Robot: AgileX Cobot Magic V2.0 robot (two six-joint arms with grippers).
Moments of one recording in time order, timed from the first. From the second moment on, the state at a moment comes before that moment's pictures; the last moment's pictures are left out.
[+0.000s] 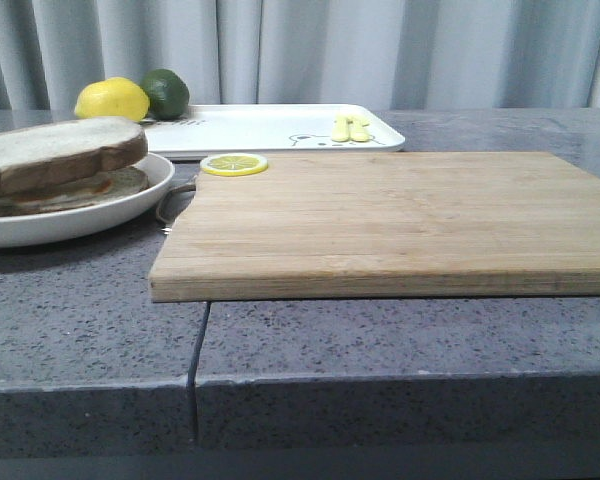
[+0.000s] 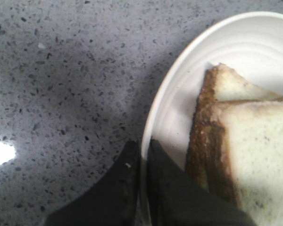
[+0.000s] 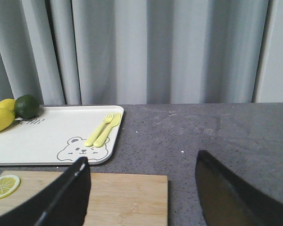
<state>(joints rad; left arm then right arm) 0.07 1.37 -0.88 -0.45 0.66 -0.17 0.07 0.53 -0.60 0.40 0.21 -0.28</state>
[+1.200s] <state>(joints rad) 0.04 1.54 -1.22 -0.70 0.70 -0.11 0.07 0.53 -0.60 0.40 0.21 -0.28</state>
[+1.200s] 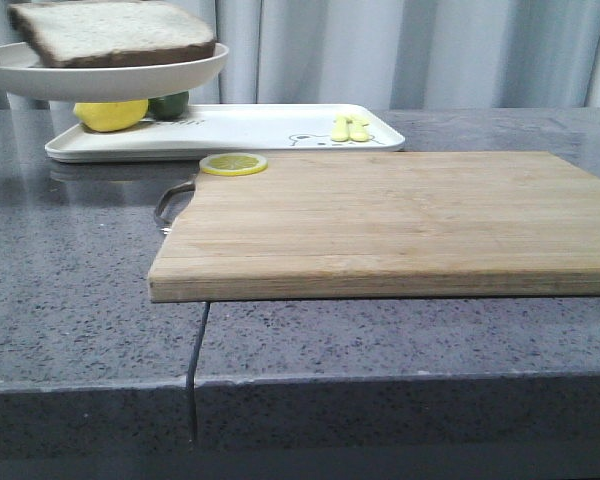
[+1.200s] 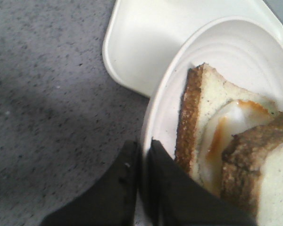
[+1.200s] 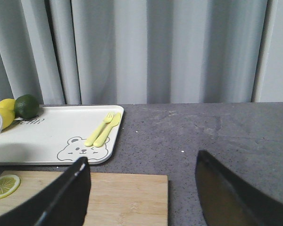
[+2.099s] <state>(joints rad) -0.03 2.17 -2.04 -0.72 0.96 -0.10 0.07 0.53 -0.60 0.40 0.21 -0.28</state>
